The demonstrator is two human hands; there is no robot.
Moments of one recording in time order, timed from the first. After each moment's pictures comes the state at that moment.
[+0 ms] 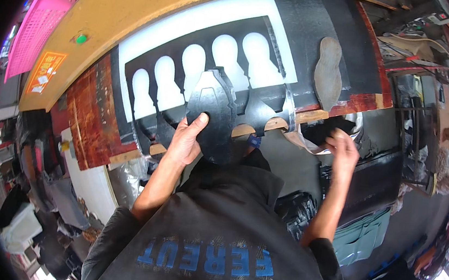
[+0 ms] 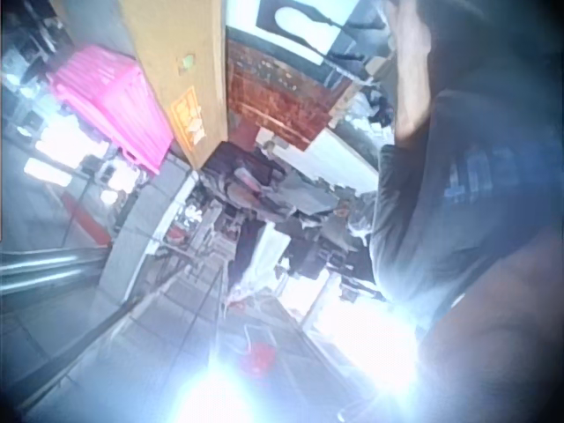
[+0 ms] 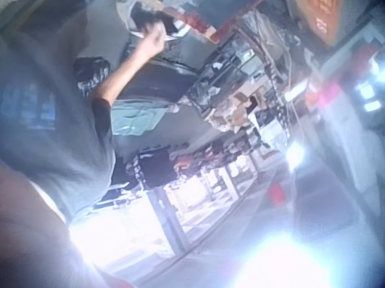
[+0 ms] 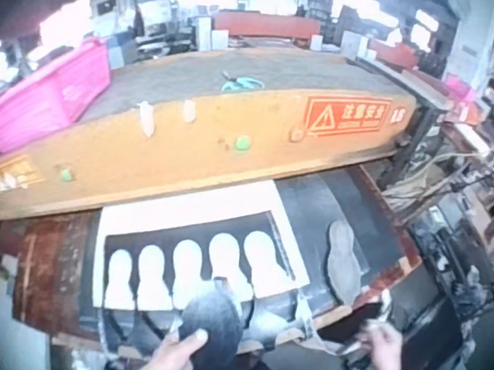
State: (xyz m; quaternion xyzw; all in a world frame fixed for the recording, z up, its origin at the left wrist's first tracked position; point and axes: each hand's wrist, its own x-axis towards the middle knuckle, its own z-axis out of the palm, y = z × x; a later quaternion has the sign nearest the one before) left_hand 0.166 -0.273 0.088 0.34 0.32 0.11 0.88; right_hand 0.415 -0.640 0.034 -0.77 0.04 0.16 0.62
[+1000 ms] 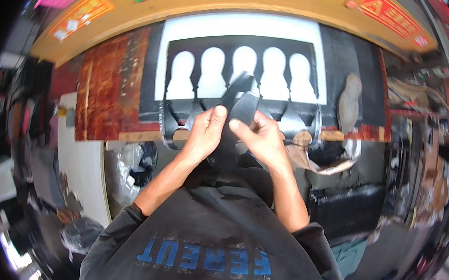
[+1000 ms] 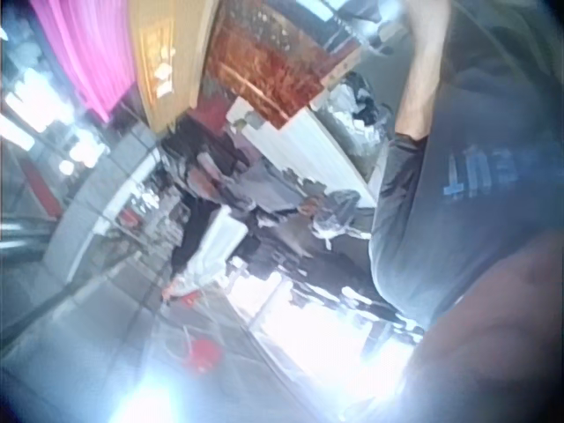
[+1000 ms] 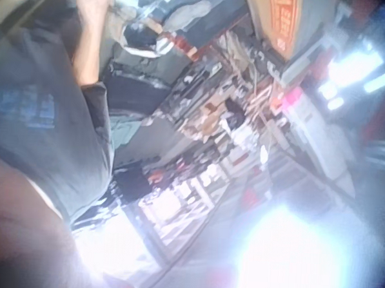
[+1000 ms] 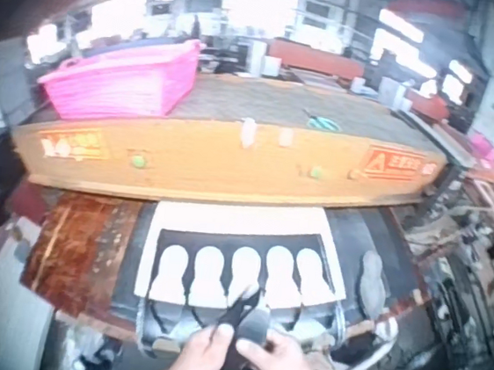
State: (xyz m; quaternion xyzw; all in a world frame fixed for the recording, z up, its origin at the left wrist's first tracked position) left_hand 0.102 -0.244 0.119 0.68 0.31 0.22 0.63; right_hand 0.247 -0.366 0.142 -0.68 -0.30 0.41 0.53
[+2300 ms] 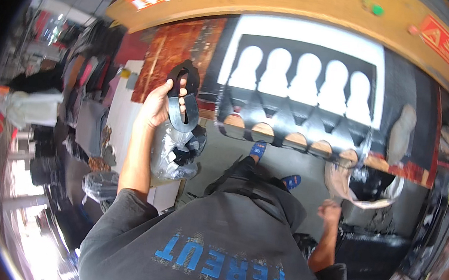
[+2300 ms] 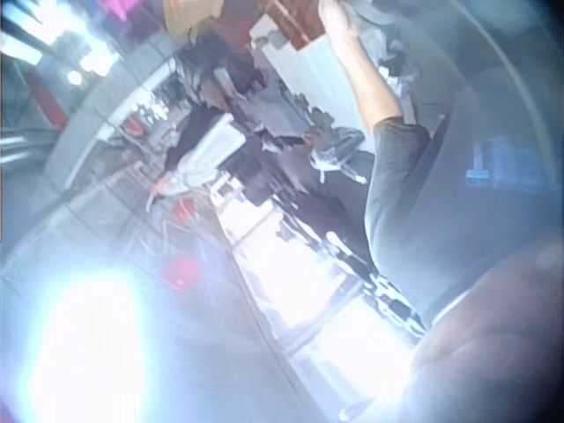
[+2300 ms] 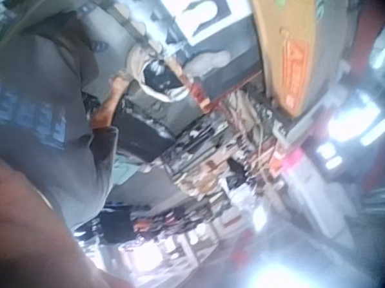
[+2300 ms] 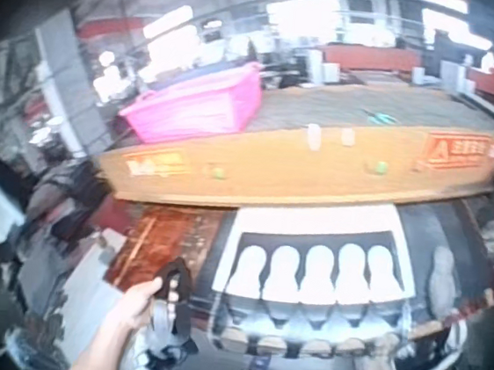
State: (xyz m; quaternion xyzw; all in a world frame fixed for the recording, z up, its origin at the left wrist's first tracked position) left_hand -0.104 -0.119 0.167 0.37 0.44 0.26 0.78; right_hand 0.291 -0.703 -0.205 -0.73 0.06 0.46 0.50
